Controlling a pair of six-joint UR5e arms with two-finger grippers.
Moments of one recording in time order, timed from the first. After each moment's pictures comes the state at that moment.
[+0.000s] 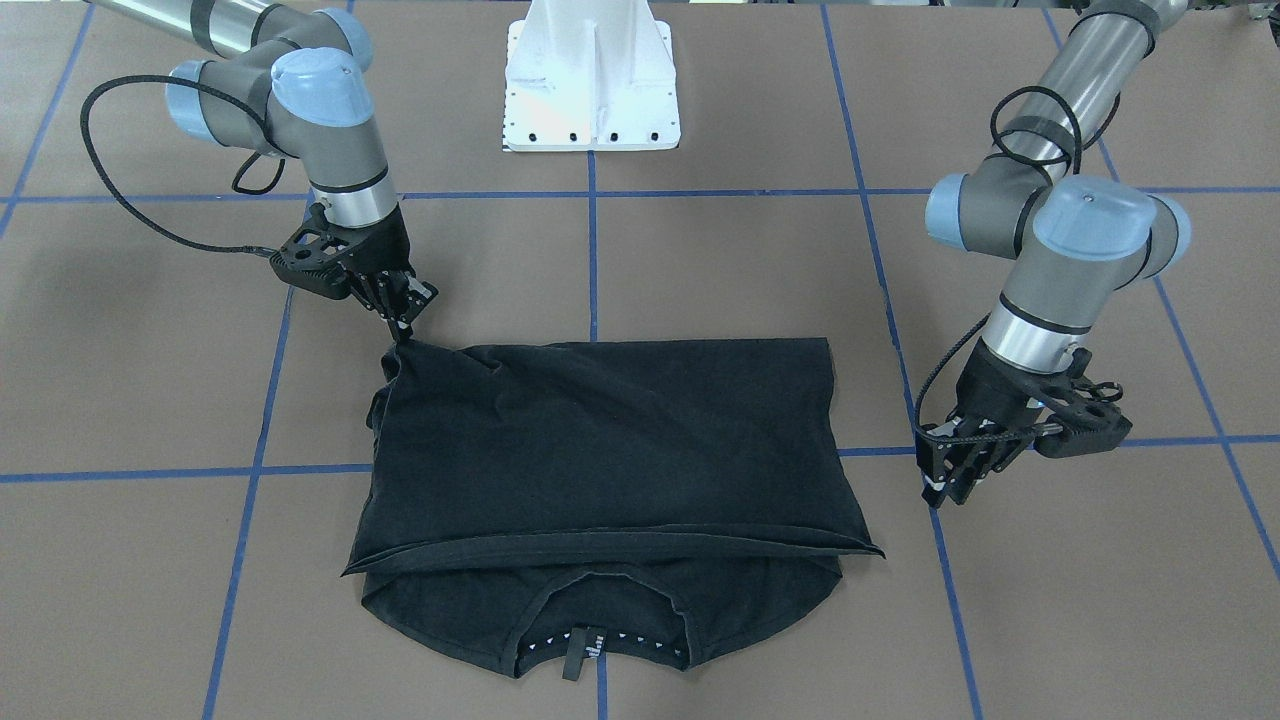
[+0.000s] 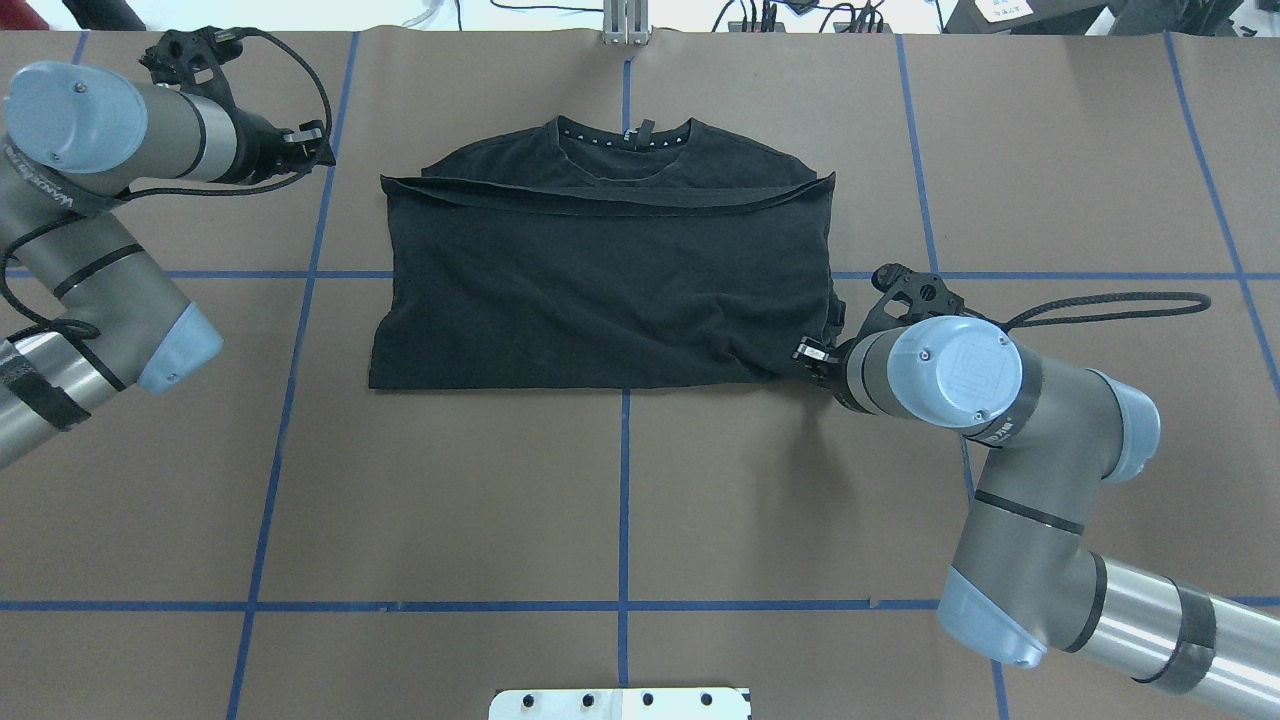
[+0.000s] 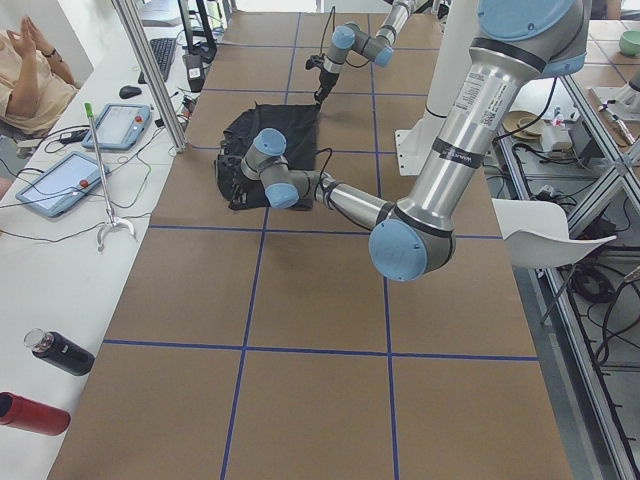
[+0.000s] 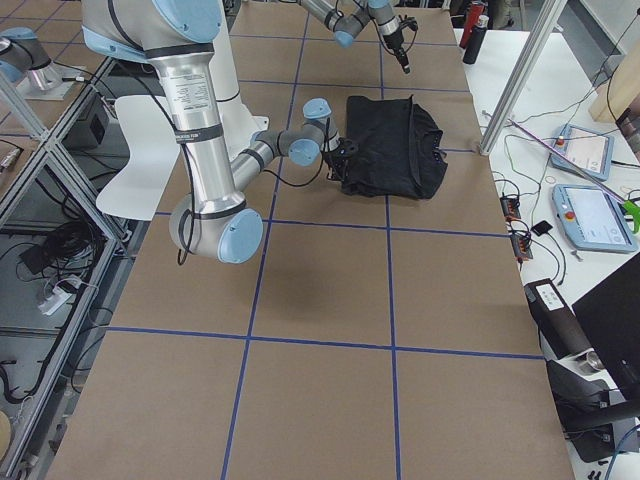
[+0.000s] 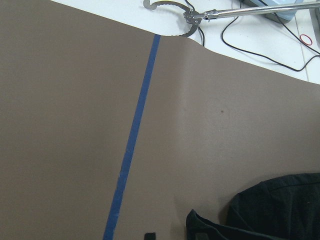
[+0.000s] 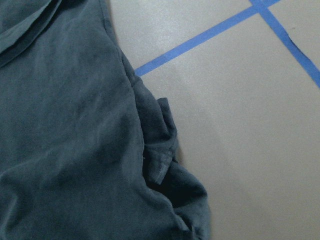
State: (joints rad) left arm -0.91 -2.00 -1.44 -2.32 -1.80 -1.26; right arm 0.50 -1.28 1.86 -1.31 1.61 1.72
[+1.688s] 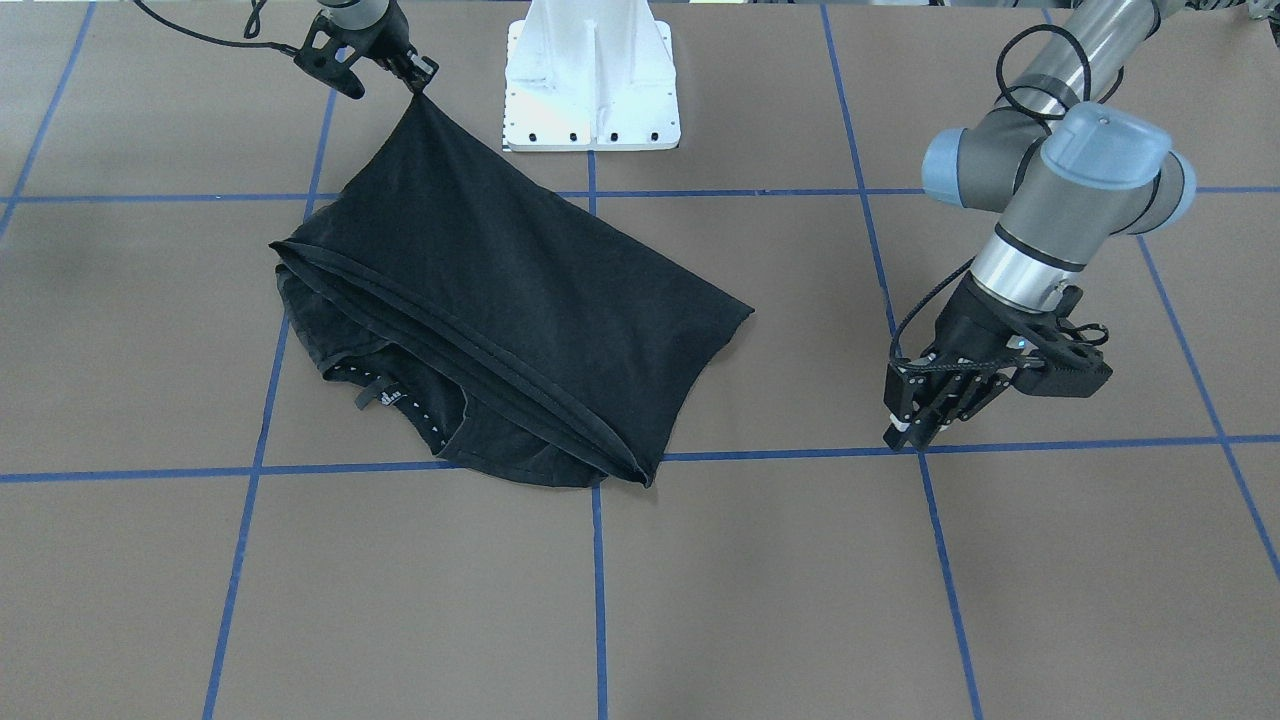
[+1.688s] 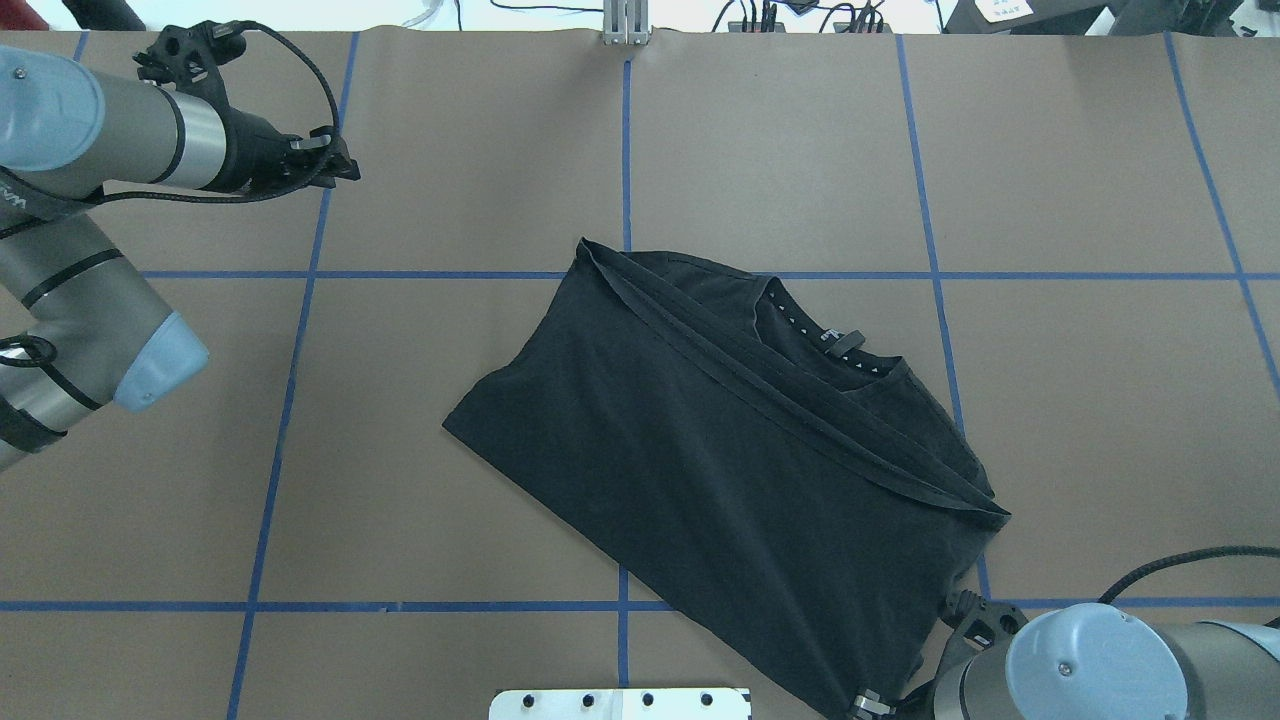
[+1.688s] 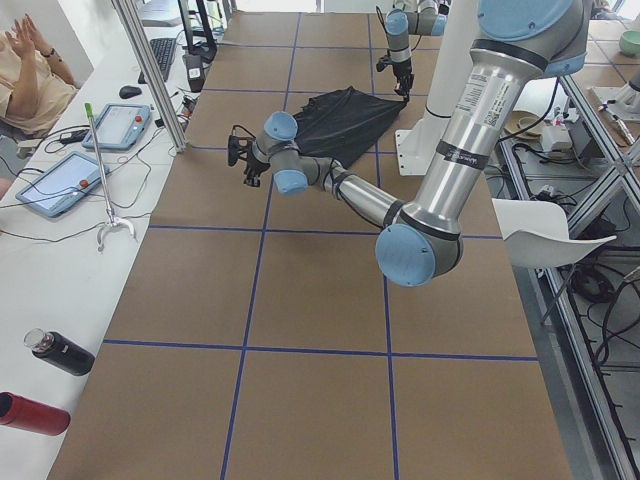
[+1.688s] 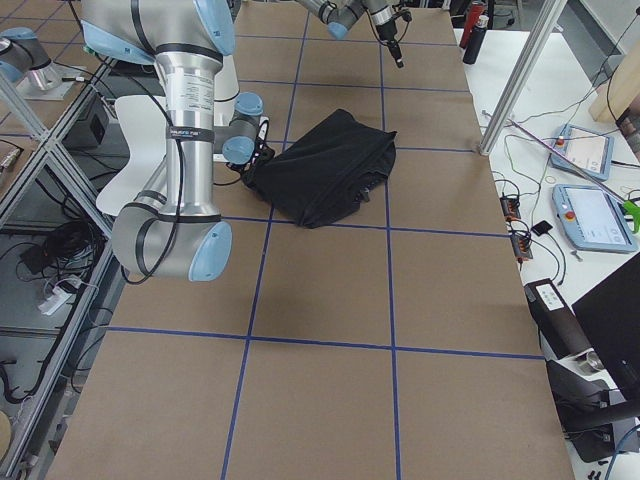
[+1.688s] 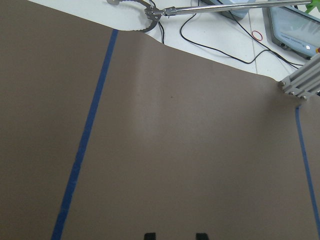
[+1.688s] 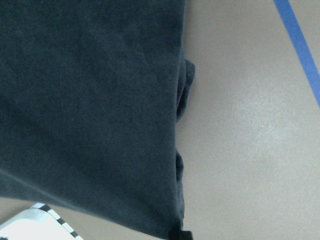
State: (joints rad) left arm -0.90 -1.97 -1.61 -2.29 -1.95 -1.30; right arm 0.04 -1.62 2.24 -1.31 1.89 2.16
